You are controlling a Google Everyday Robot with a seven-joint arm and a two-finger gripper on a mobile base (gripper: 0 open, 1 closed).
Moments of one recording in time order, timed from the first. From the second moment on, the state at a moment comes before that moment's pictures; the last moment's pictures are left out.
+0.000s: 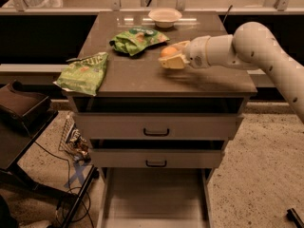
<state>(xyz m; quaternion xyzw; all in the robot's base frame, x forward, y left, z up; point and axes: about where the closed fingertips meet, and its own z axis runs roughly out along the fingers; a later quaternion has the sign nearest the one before) 0.723 -0.069 0.857 -0.45 0.69 0.24 0.51</state>
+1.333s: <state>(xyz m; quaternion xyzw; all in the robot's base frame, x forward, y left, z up) 0.685 0.018 0.853 -0.53 0.65 0.33 0.44</state>
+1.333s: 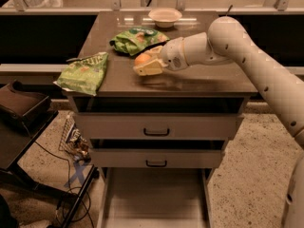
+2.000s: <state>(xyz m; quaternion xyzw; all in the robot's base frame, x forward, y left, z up) 0.675 0.040 0.841 -0.54 0.64 0.38 0.39</state>
